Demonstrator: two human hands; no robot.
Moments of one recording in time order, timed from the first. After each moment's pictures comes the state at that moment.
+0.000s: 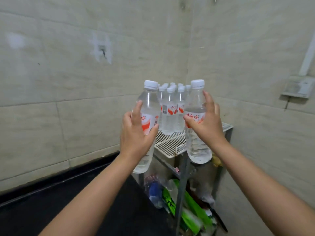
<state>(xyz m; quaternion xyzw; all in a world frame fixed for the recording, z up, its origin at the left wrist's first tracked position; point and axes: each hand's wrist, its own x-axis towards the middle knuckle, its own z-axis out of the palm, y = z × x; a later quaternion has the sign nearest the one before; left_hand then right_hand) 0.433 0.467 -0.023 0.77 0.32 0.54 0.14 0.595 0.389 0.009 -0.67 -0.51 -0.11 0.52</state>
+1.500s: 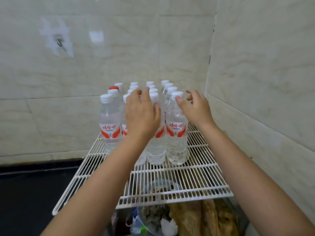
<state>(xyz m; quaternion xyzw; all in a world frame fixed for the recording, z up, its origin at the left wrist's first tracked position) 0.830 0.627 0.017 0.66 0.57 0.46 -0.16 0.974 0.667 0.018 -0.54 -0.67 0.09 0.50</state>
